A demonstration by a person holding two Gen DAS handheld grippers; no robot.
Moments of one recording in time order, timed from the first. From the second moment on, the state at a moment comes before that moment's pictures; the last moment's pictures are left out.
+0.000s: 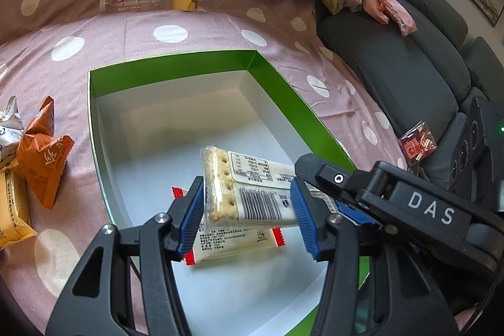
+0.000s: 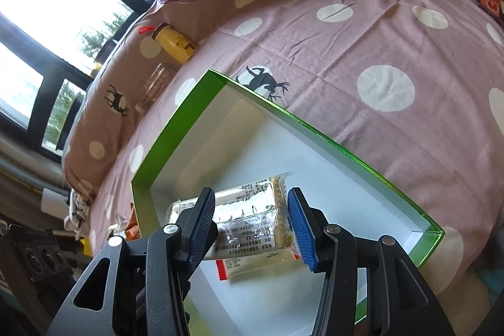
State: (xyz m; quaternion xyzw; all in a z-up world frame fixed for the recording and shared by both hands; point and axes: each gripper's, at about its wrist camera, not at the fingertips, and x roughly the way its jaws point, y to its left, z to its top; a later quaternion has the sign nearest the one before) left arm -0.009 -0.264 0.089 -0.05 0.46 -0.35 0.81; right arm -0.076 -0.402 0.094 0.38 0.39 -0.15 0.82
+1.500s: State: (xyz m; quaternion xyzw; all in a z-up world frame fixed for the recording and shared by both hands) left arm -0.034 -0.148 0.140 -0.08 0.39 -0.28 0.88; right arm -0.064 -0.331 0.145 0.29 0.33 -0.11 0.89
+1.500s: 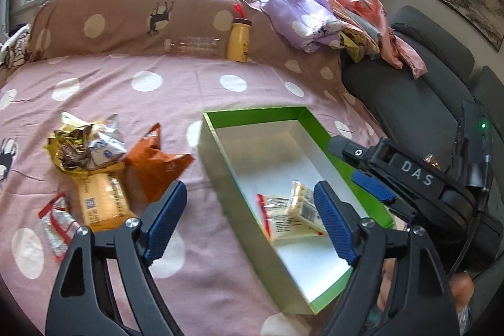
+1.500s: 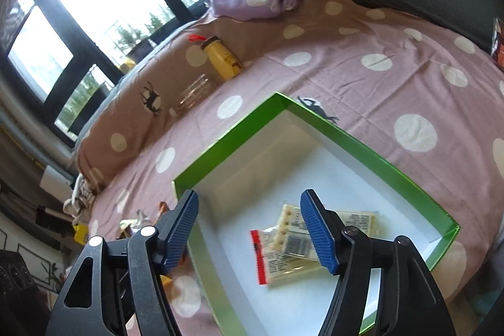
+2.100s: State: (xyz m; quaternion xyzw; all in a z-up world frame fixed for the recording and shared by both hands) left arm -0.002 0.036 0.090 -0.18 0.40 -0.05 0.90; right arm -0.006 -0.192 0.115 0.21 0.39 0.09 0.89
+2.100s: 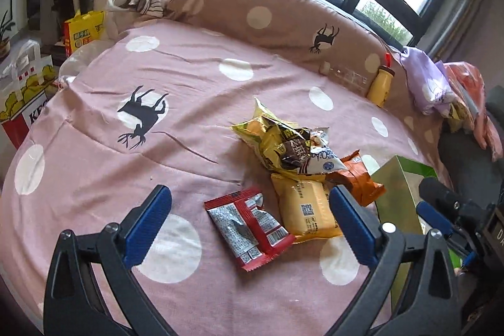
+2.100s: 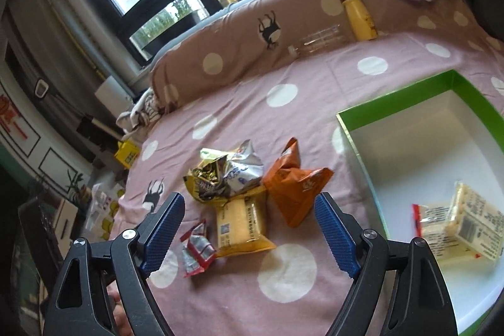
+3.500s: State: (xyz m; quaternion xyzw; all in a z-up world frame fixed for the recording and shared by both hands) left arm 0.017 0.047 0.045 -0.20 0.50 -0.04 0.84; right arm 0.025 -0.159 0.063 0.22 0.48 0.11 0.84
